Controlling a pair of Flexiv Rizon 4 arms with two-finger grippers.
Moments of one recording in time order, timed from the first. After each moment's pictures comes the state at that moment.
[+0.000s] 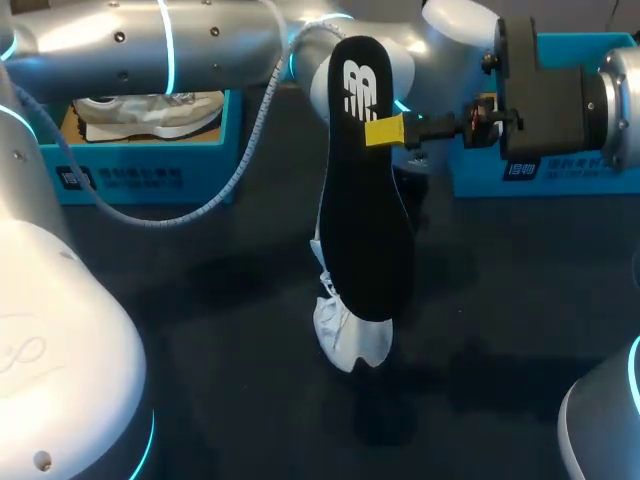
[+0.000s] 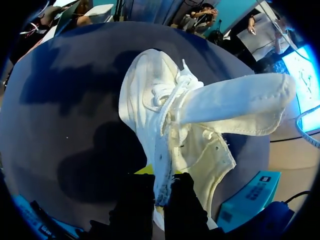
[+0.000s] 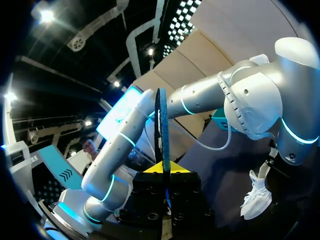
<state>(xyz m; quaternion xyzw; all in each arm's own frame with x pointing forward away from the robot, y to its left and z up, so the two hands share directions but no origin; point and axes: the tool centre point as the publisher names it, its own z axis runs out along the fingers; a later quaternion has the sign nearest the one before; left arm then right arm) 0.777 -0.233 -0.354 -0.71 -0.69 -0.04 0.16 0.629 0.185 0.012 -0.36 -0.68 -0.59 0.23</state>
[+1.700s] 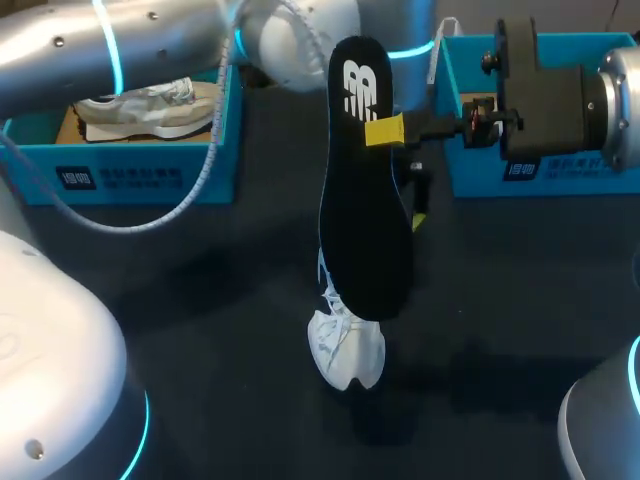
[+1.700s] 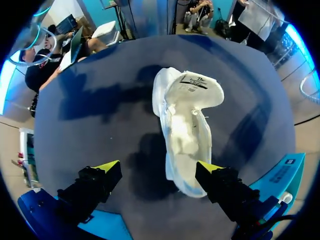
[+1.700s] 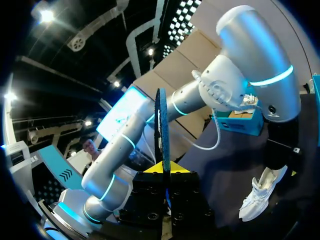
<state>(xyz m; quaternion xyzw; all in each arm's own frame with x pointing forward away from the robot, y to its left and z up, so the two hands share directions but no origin) 0.802 -0.267 -0.290 -0.76 -0.65 0.10 0.05 0.629 0.185 0.012 -0.36 -0.68 -0.59 0.23</state>
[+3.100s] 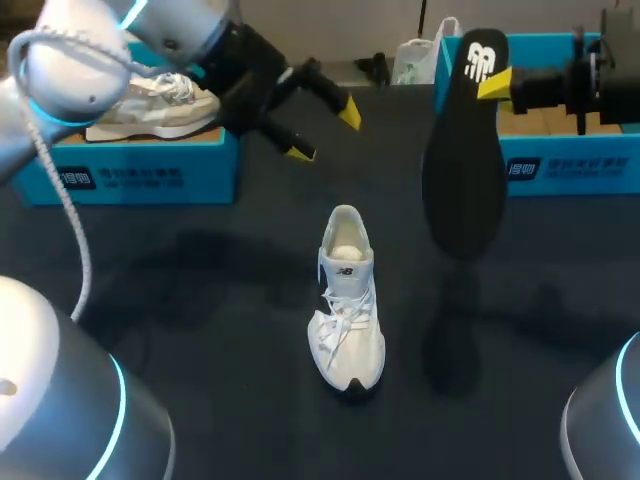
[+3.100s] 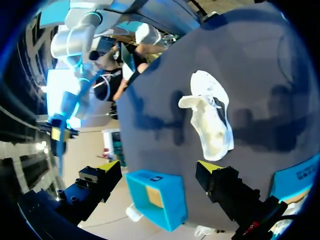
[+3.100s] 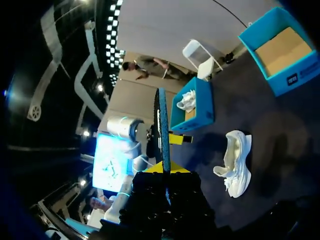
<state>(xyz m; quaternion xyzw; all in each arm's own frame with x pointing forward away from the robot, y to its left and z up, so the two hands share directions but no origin) 0.818 -0.193 -0.142 -0.71 -0.55 0.33 -0.28 0.741 0.057 -0.029 -0.61 -0.54 -0.51 0.29</state>
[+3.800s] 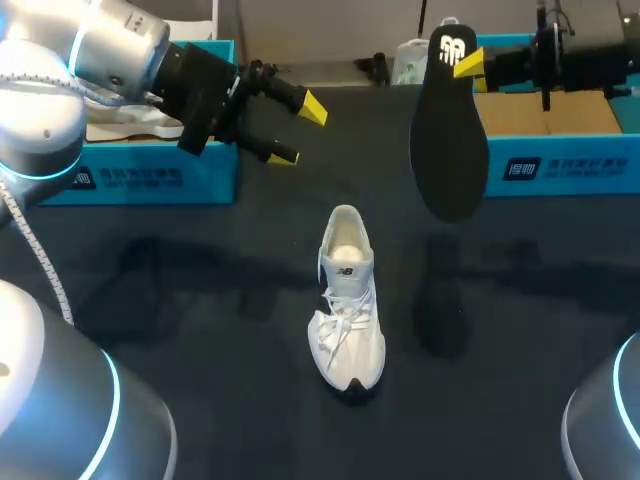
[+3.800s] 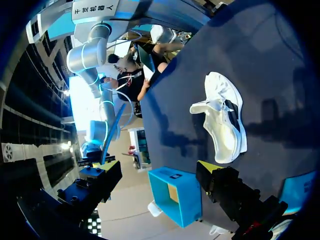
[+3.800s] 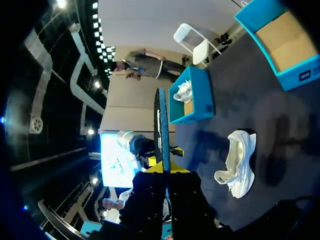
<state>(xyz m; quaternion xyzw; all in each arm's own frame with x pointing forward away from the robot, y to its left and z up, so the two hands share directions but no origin) 0.802 -0.164 -0.130 -0.68 -0.51 0.39 -0.36 0.807 0.067 -0.051 -0.61 -0.53 -0.46 0.37</state>
